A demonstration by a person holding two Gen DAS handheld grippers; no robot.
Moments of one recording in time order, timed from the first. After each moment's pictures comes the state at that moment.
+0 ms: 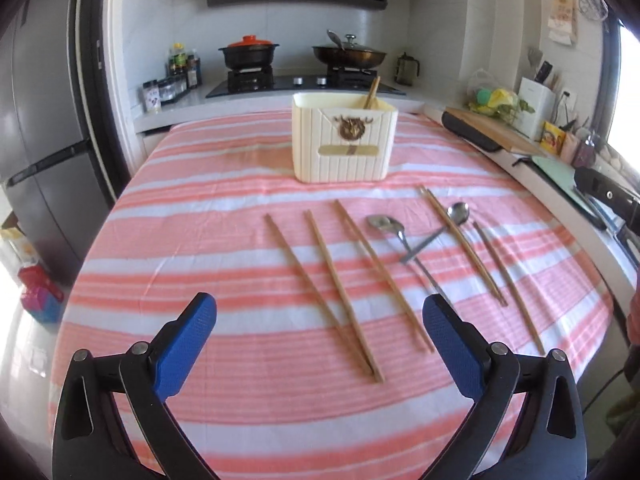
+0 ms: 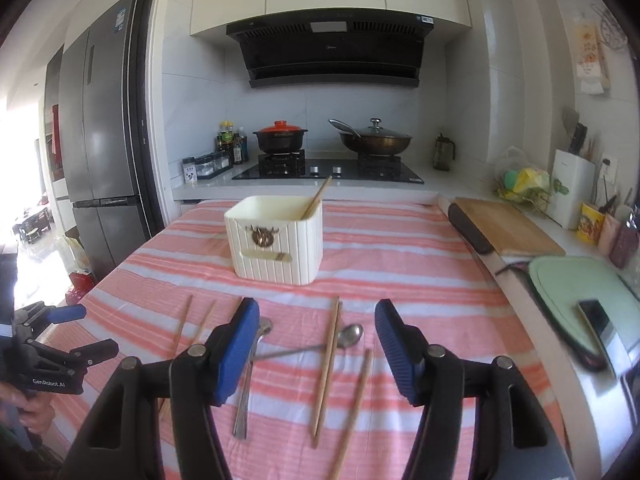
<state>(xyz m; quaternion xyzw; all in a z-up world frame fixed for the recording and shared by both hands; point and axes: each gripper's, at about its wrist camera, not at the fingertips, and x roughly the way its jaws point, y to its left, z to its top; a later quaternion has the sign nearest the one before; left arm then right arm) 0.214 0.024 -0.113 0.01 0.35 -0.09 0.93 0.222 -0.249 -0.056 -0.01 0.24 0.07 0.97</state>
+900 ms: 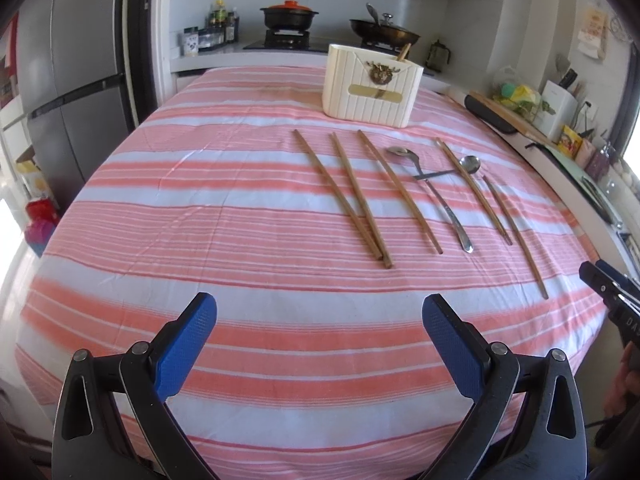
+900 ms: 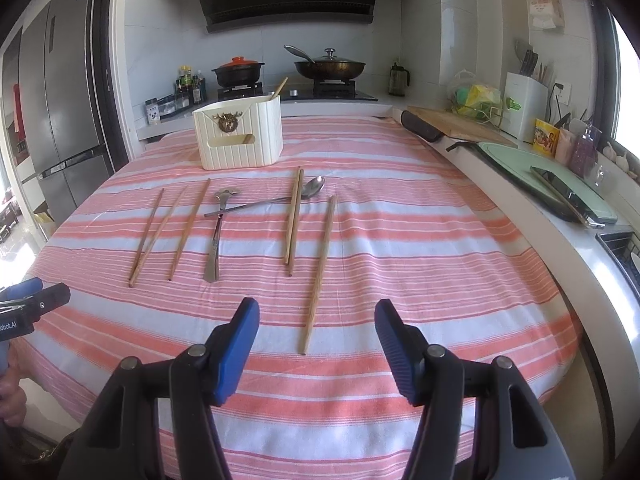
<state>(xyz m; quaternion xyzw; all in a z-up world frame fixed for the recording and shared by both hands) 0.154 0.044 -0.162 -0.05 0.40 -0.05 0.91 0.137 -0.261 -0.144 0.00 0.34 -0.01 0.94</state>
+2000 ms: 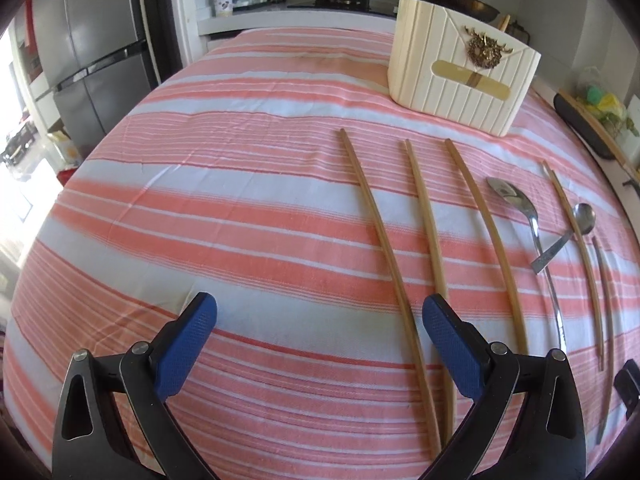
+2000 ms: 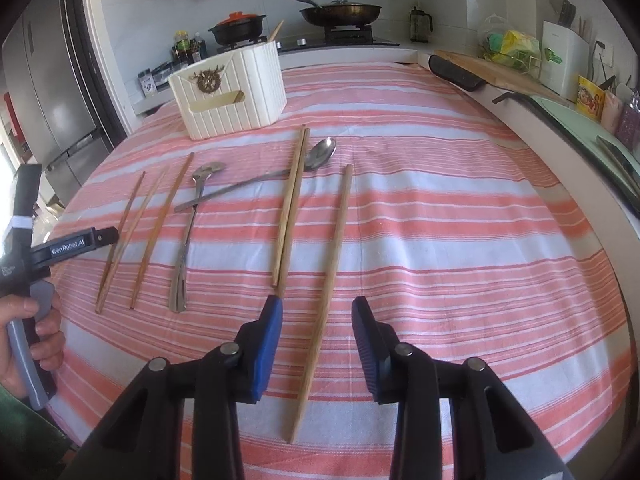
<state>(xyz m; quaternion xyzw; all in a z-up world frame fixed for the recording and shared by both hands) 0.310 0.034 -0.206 -0.05 0.46 0.06 0.88 0.233 -0.270 -0.184 0.03 0.44 0.04 0.90</state>
